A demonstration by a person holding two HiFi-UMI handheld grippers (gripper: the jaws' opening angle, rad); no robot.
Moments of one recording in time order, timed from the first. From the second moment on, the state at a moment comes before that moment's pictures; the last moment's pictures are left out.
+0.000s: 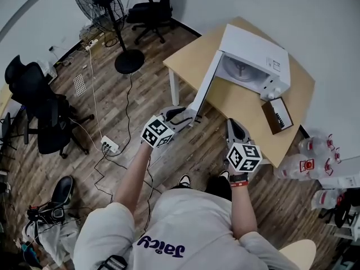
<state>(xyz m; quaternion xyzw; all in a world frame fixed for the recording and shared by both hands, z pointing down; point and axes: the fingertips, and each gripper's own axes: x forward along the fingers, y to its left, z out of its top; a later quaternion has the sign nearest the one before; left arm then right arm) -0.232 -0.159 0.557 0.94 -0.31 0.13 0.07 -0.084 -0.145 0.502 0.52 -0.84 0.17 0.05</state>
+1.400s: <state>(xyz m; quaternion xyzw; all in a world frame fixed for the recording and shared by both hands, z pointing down) -0.201 -0.192 0.567 0.96 -0.23 0.17 0.06 -0.060 -0.179 0.532 0.49 -0.85 0.20 0.04</state>
